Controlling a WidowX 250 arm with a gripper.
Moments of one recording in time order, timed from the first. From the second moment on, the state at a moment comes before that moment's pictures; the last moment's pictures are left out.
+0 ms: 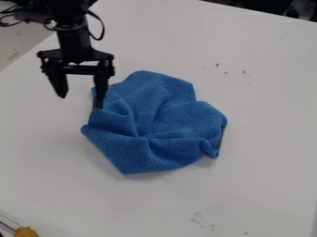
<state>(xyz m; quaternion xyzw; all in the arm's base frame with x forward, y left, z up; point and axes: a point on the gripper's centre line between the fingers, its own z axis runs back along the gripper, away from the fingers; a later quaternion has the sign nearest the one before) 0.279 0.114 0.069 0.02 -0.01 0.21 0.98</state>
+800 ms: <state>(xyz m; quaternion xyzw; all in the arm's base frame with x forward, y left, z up) 0.350 0.037 0.066 -0.02 -0.02 0.09 1.00</state>
